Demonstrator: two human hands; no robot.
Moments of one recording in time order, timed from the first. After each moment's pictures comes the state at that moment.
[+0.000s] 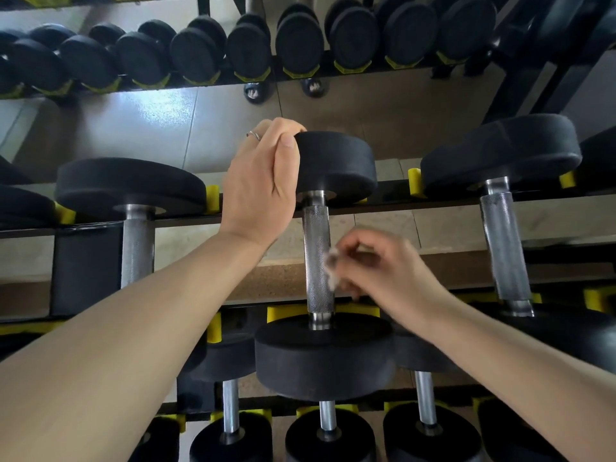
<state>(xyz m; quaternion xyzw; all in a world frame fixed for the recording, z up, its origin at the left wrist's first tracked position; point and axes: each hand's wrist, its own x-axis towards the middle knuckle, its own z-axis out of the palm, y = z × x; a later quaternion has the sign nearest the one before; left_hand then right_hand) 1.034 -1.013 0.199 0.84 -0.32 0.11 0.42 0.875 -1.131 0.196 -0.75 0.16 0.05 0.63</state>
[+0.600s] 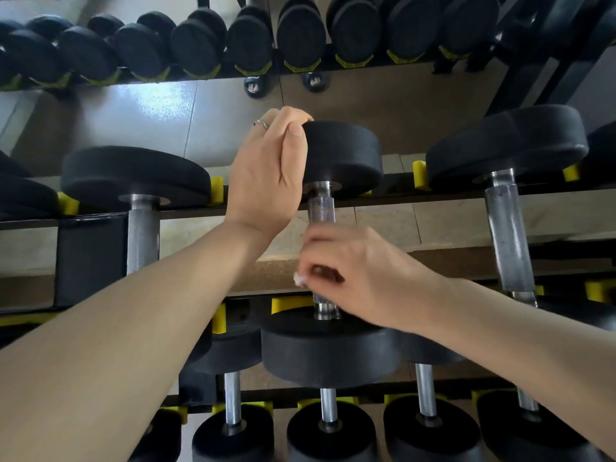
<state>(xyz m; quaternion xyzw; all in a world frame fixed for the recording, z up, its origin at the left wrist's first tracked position) 1.033 -1.011 0.200 0.83 -0.33 0.11 0.43 0.893 -1.114 0.208 -0.93 -0.14 0.02 0.35</state>
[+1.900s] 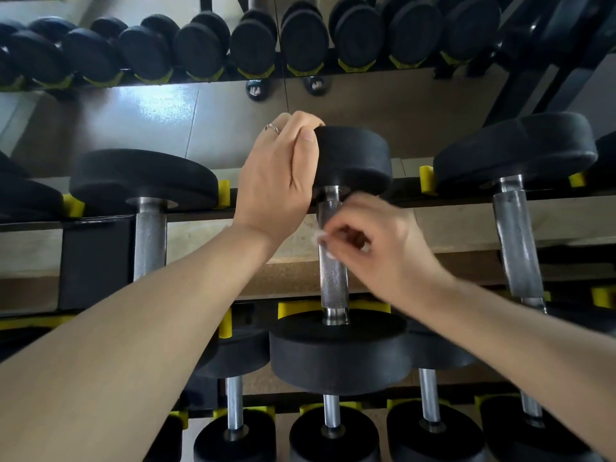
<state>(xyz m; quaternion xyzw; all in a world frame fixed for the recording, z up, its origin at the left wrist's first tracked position) 1.034 -1.008 0.201 0.83 -0.35 0.09 0.43 0.901 -1.126 0.193 -0.91 -0.03 -0.14 0.38</state>
